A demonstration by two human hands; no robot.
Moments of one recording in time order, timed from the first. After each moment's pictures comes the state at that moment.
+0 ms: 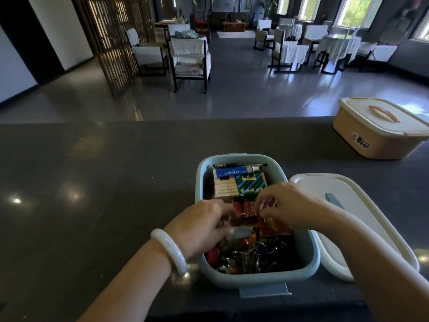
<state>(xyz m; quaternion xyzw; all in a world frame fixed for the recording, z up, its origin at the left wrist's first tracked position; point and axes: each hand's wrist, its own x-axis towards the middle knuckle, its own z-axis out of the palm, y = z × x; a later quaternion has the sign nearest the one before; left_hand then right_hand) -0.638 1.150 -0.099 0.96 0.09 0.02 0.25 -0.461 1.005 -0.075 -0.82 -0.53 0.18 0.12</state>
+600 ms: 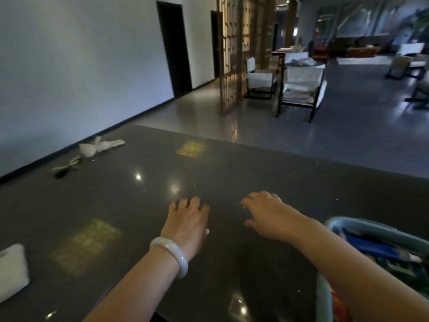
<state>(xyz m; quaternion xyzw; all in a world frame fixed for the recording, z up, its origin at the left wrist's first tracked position) -0.795 1.295 -0.076 0.88 0.46 -0.01 -0.09 -0.588 1.262 -0.066 -0.65 -0.76 0.05 0.01</state>
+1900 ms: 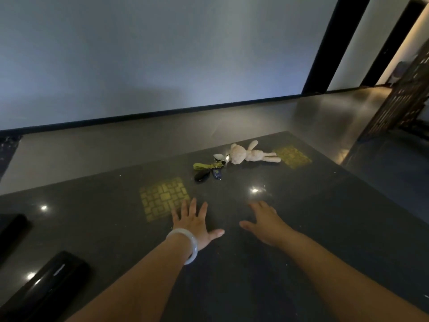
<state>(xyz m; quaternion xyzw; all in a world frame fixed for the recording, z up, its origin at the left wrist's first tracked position) -1.218 1.698 -0.229 0.61 0.78 -0.05 0.15 -1.023 1.757 -0.182 -0.54 -0.81 0.23 0.01</state>
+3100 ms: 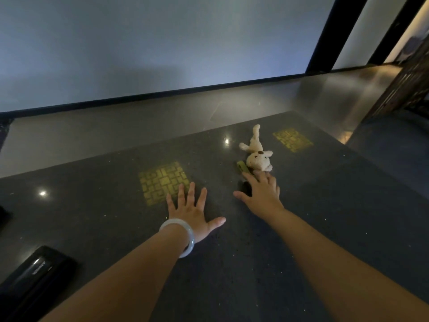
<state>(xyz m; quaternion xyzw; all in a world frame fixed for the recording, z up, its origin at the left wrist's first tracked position) -1.223 1.706 -0.247 0.60 0.78 -0.06 0.14 -1.042 1.805 -0.221 -0.56 -0.81 0.14 0.08</state>
